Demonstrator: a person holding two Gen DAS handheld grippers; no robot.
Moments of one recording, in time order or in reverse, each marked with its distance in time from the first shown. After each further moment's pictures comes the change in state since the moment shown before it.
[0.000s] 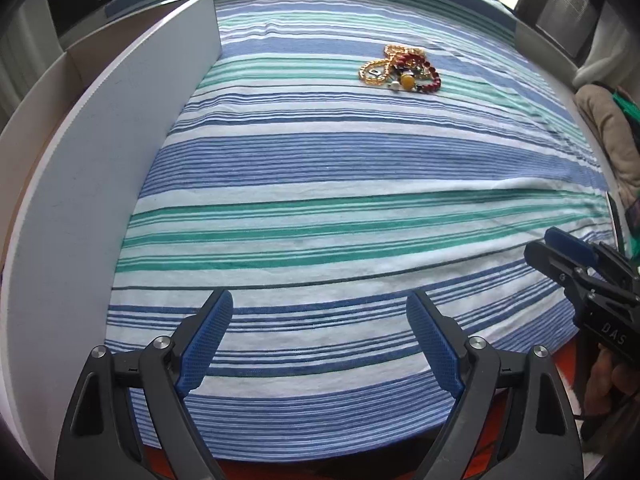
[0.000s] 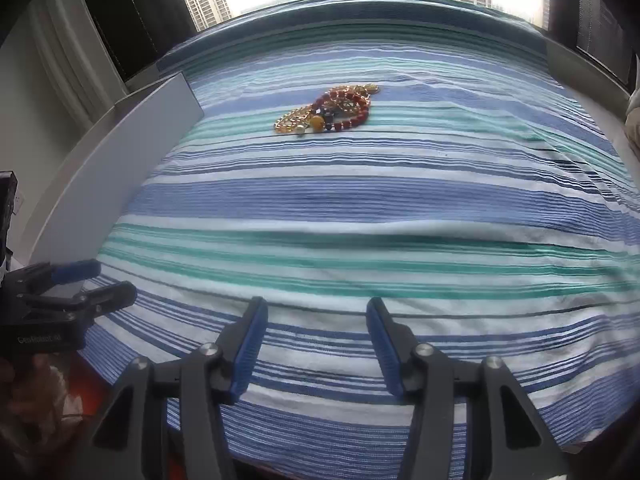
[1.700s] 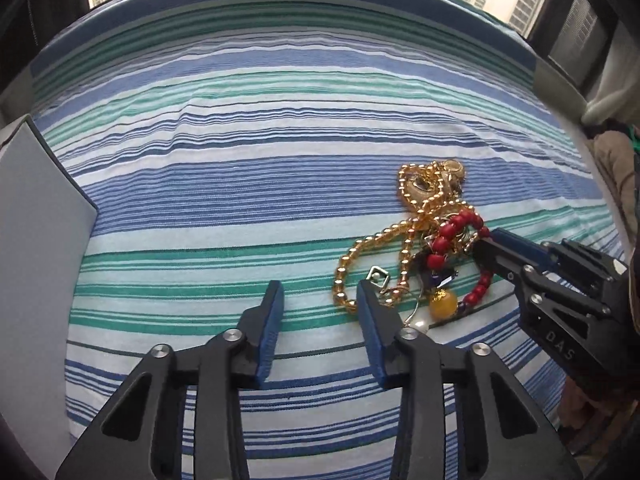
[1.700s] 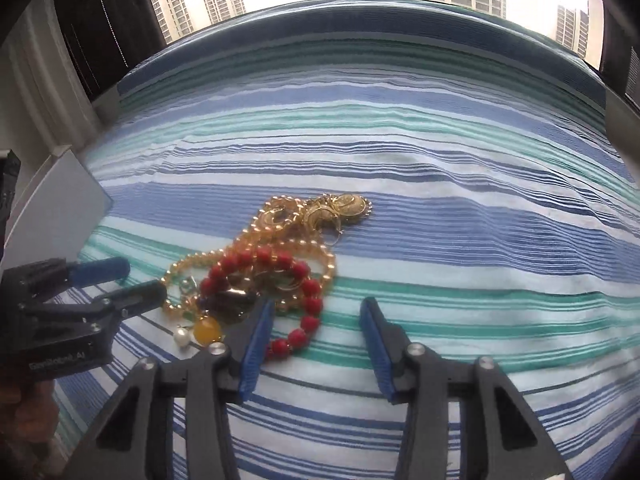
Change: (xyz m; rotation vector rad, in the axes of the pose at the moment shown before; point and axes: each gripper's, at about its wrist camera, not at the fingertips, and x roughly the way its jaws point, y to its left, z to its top) left arm 0.115 -0.017 0.203 0.044 -0.098 -0.074; right arm 0.149 -0.052 0.187 -0.094 -0.064 -0.026
